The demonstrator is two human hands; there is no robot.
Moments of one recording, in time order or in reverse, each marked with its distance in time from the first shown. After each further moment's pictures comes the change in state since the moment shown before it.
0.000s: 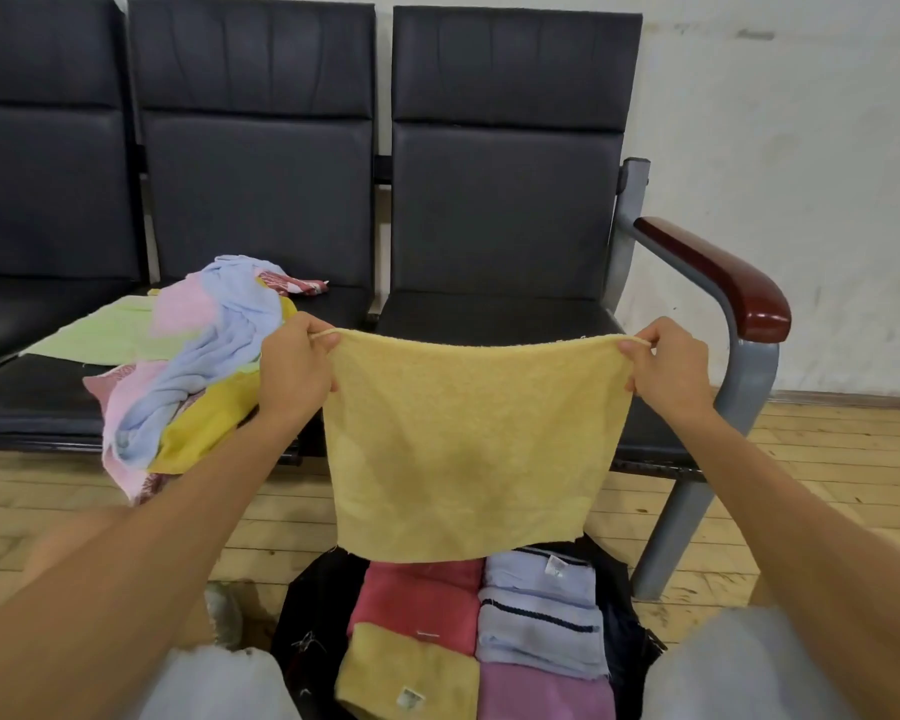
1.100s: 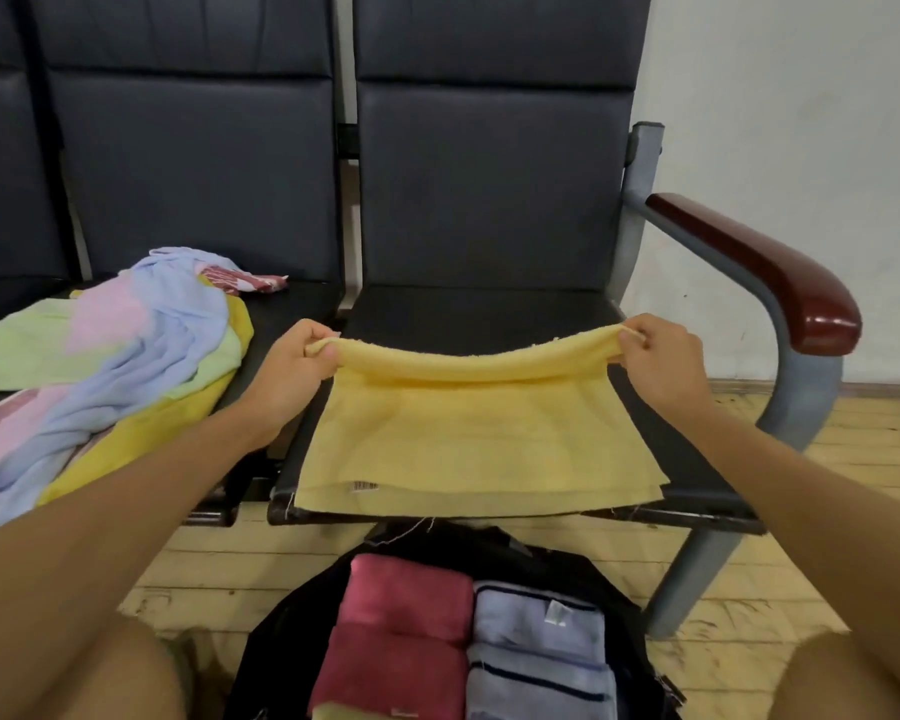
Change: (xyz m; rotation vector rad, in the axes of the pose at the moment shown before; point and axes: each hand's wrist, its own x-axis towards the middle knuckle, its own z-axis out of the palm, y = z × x) left_hand 0.065 -0.032 0.082 -0.208 -0.353 -0.066; right_hand 0.081 0.046 0.059 -0.091 -0.059 -0.068
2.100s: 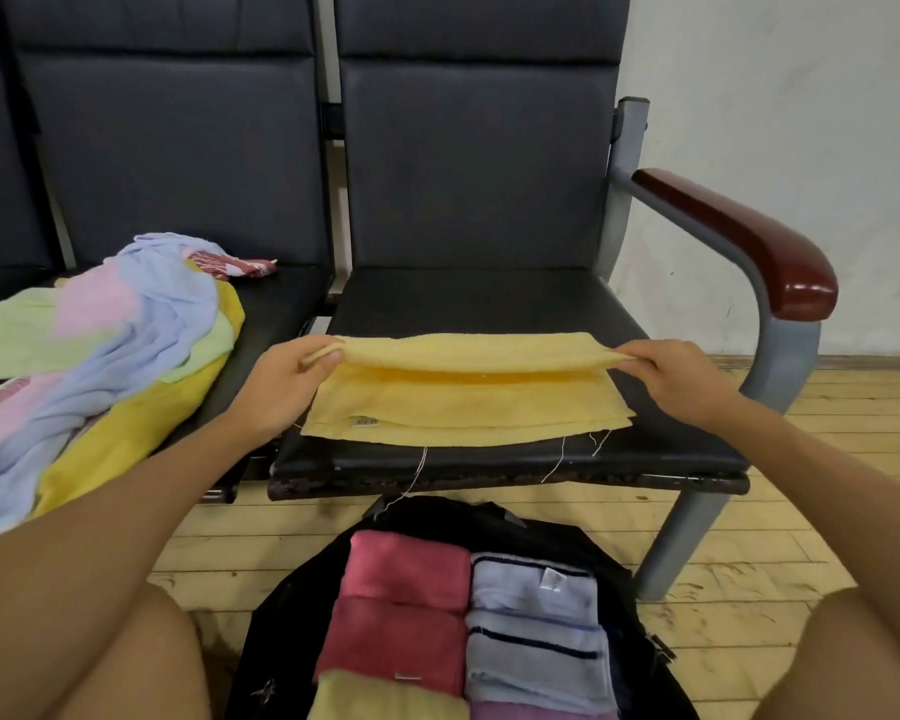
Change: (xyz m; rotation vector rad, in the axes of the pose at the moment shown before) left_hand -0.023 -0.019 -0.007 0.217 -0.133 0.221; right_hand -0.029 0.036 -0.028 -0.215 -0.416 -0.193
